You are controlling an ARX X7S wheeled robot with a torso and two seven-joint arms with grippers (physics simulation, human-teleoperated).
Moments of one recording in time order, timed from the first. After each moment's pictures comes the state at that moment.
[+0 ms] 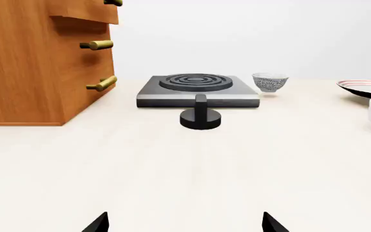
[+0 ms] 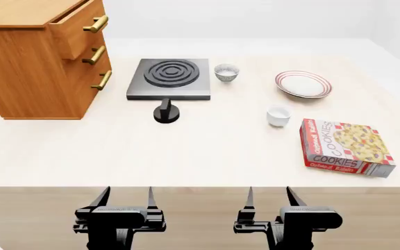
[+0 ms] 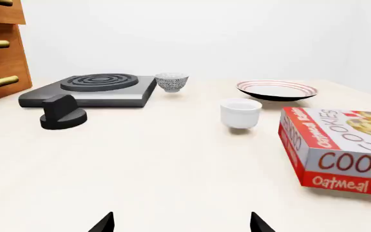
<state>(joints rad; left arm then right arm) 0.00 0.00 0.00 0.00 0.00 0.00 0.00 0.00 0.00 0.00 0.00 0.00 0.00 0.00</state>
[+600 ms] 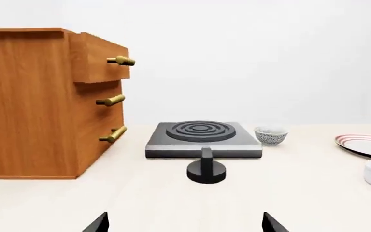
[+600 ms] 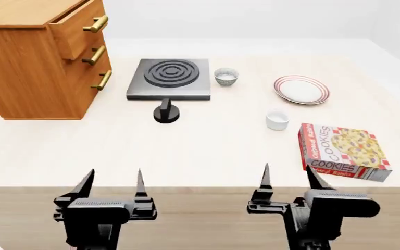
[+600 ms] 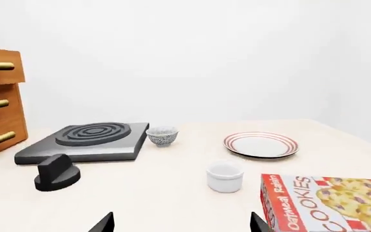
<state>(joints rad) 0.03 -0.09 0.04 0.24 -0.07 -0.05 -0.07 0.00 0.09 -0.01 -0.30 0.11 0.17 0.07</state>
